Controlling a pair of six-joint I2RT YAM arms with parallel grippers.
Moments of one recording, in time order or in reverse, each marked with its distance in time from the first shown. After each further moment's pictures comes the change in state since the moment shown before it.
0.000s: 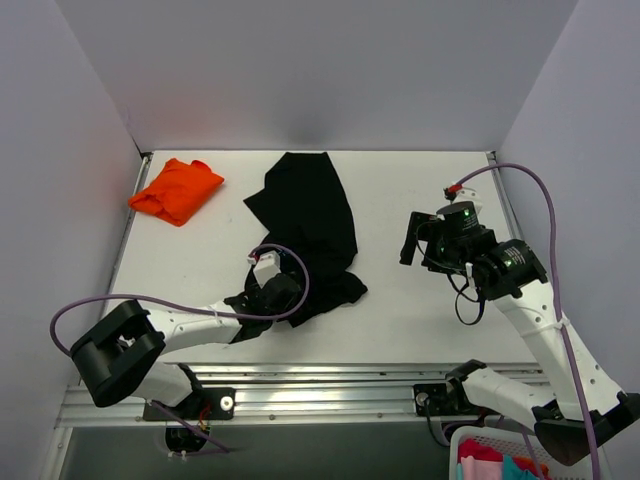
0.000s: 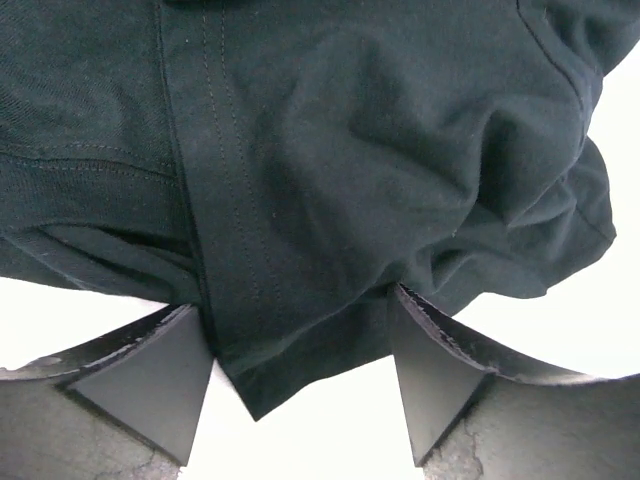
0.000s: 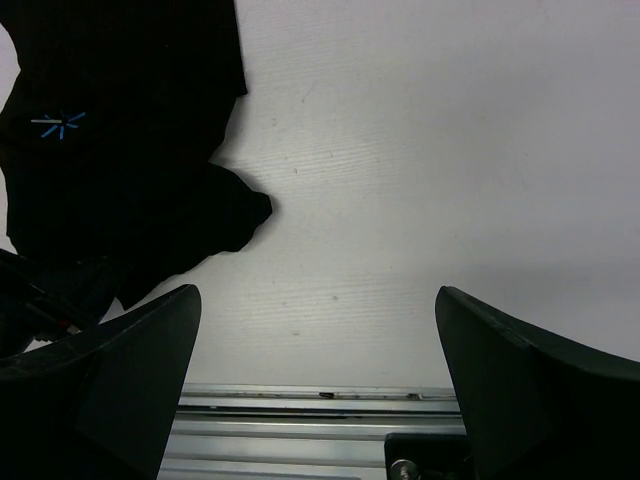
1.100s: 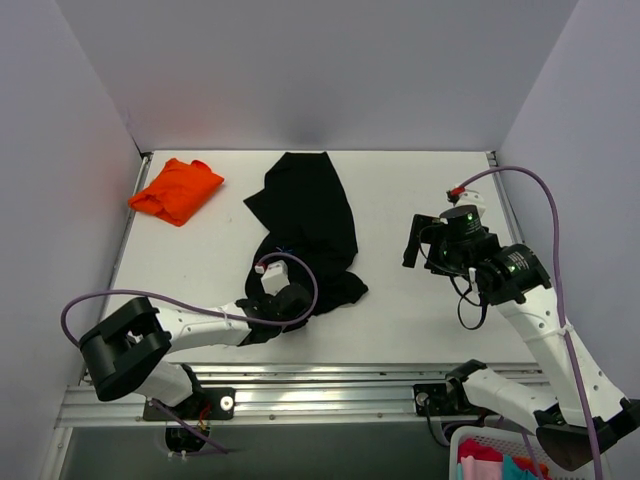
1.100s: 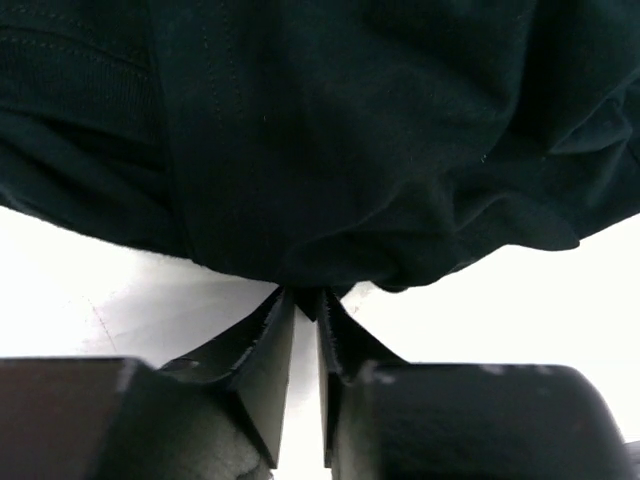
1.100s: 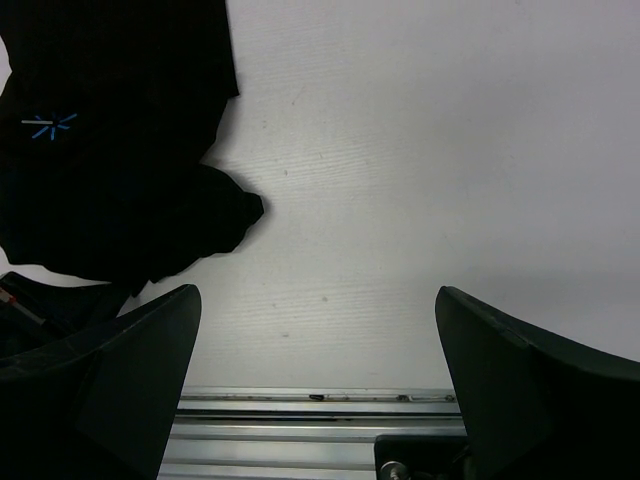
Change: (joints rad) left arm -0.103 0.041 0.055 -0.150 -0.023 -0.126; right arm 0.000 -0.028 -0.018 -0.001 0.020 -0.014
